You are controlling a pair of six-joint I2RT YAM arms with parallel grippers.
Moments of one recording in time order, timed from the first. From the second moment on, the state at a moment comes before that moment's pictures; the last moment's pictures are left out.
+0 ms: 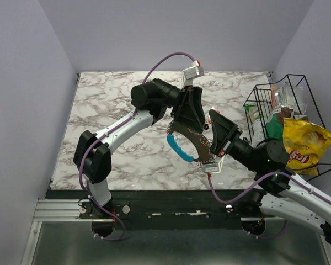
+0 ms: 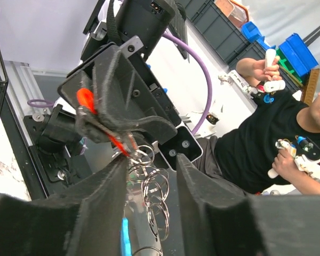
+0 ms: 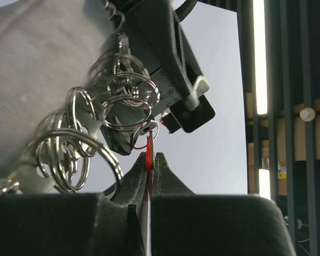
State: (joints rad) left arm -0.72 1.77 1.56 1.29 1.45 -1.73; right arm 0.95 0.65 0.72 0.25 -0.05 -1.99
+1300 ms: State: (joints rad) left arm -0.71 1.72 1.50 1.29 1.43 -1.76; right arm 0.95 0.65 0.76 0.23 -0.10 -1.99
